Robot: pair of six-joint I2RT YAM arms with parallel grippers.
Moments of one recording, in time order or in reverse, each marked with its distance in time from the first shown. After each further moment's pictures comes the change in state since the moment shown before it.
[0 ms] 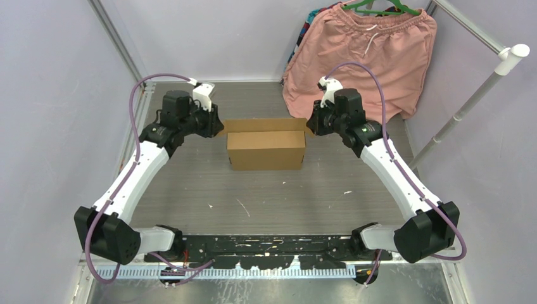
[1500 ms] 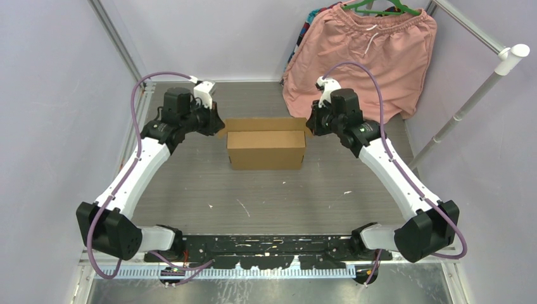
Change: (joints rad) left arm 0.001 0.033 0.030 -0.010 0.047 -0.046; right arm 0.037 0.007 0.014 -0.016 0.056 0.011
